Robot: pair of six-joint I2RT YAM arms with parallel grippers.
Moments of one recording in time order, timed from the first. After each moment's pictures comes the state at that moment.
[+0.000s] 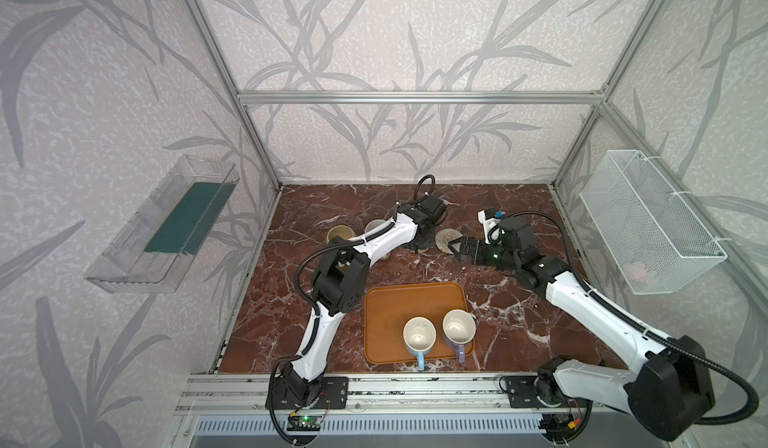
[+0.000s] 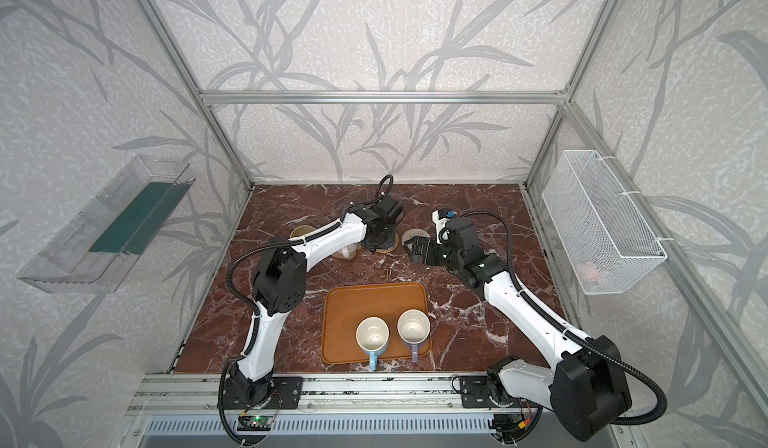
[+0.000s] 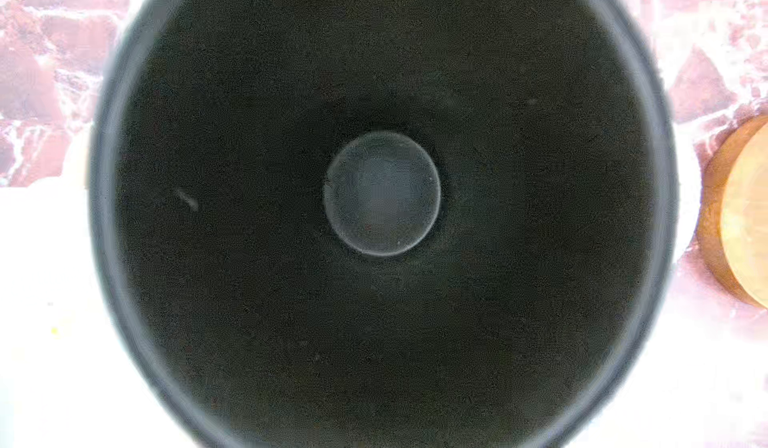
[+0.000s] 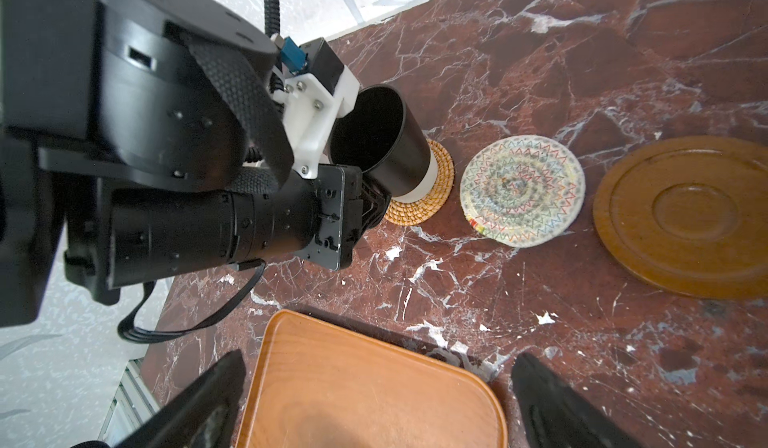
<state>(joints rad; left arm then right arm) -0.67 2.19 1.84 -0.85 -0.21 -0.59 0.43 1.21 0.87 -0.24 -0.26 0.55</state>
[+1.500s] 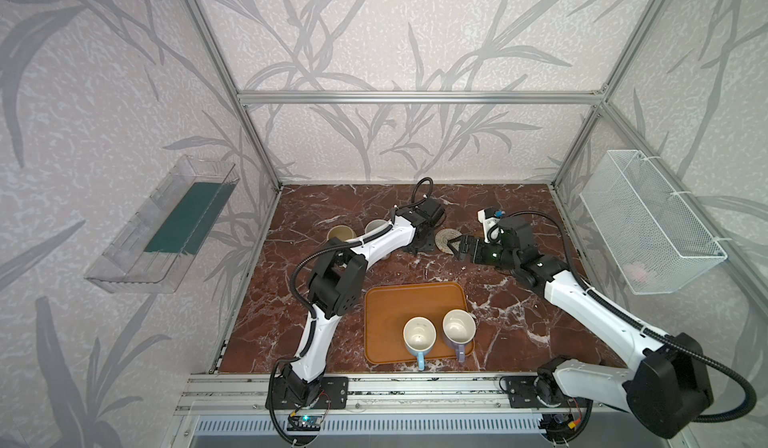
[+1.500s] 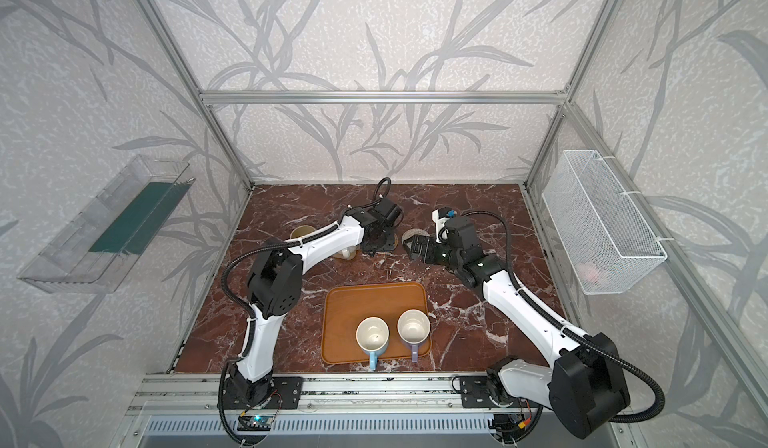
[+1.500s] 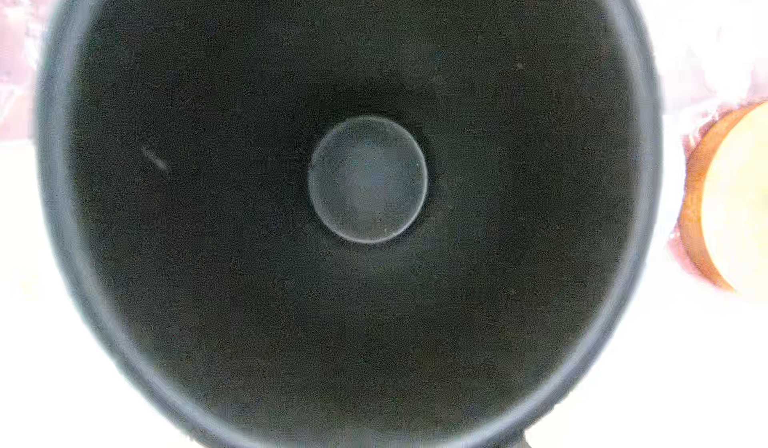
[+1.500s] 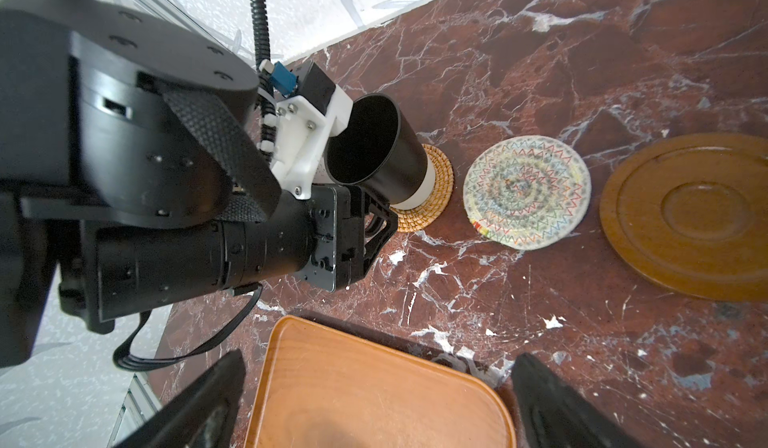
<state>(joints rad) -0.68 2.15 1.78 -0.82 -0.18 -0.63 0.43 1.23 0.87 -0.23 -0.27 0.56</state>
